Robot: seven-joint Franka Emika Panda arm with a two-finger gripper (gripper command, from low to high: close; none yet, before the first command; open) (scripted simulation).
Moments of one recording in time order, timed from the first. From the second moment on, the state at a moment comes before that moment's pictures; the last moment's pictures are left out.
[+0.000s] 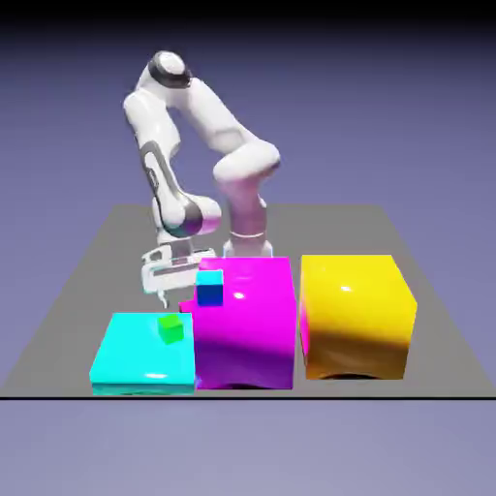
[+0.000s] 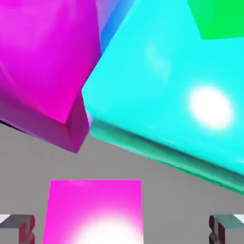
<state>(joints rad) 1.10 -0.91 -1.87 -2.93 0.98 3.61 -1.55</state>
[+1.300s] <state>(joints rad) 0.65 -0.39 -1.07 -2.50 0.50 2.49 -0.87</state>
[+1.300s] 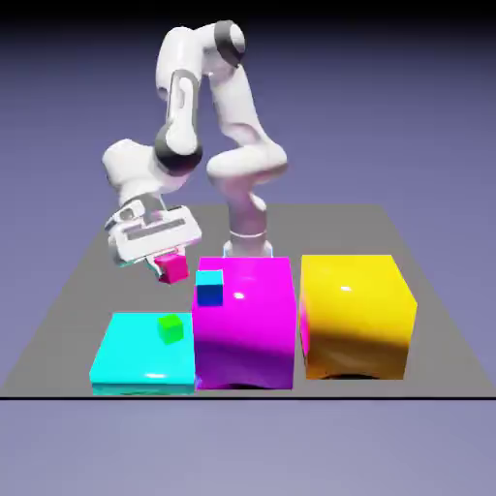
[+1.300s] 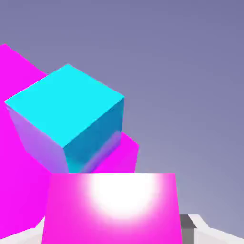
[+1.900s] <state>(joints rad) 0.74 -0.35 -0.99 -2.36 0.22 2.29 -0.63</state>
